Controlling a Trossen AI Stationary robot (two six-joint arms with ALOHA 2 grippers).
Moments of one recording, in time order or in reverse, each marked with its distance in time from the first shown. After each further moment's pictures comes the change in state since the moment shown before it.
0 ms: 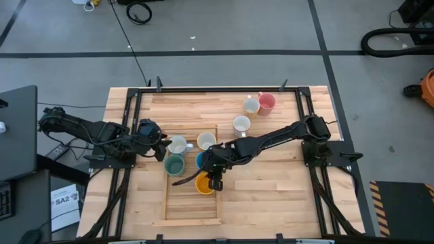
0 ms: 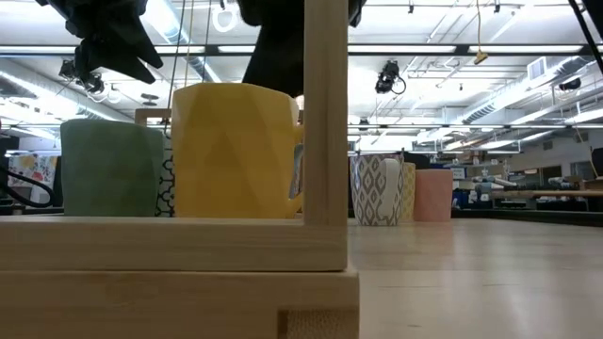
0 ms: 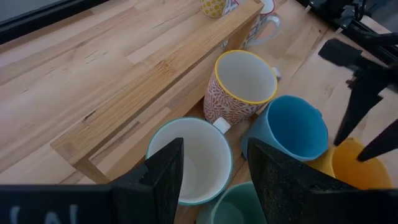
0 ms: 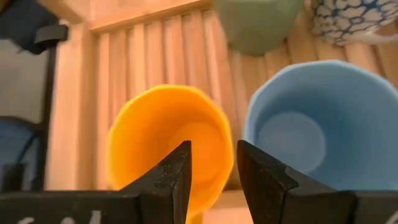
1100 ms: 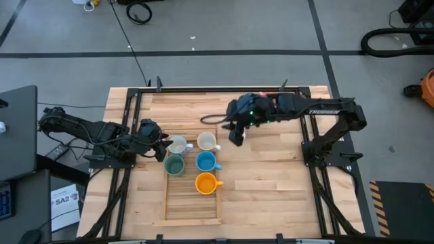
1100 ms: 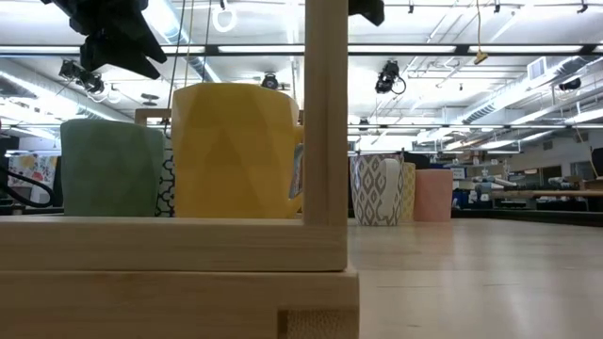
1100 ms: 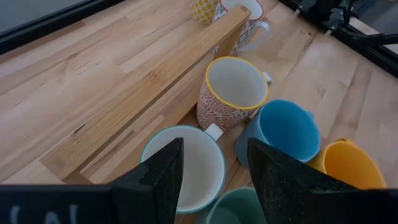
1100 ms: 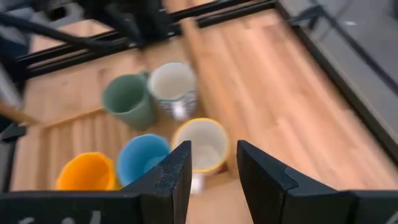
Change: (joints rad) left arm 0.000 0.000 0.000 0.041 0.000 0.052; right arm -0.215 -0.448 0.000 -0.221 0.186 -0.103
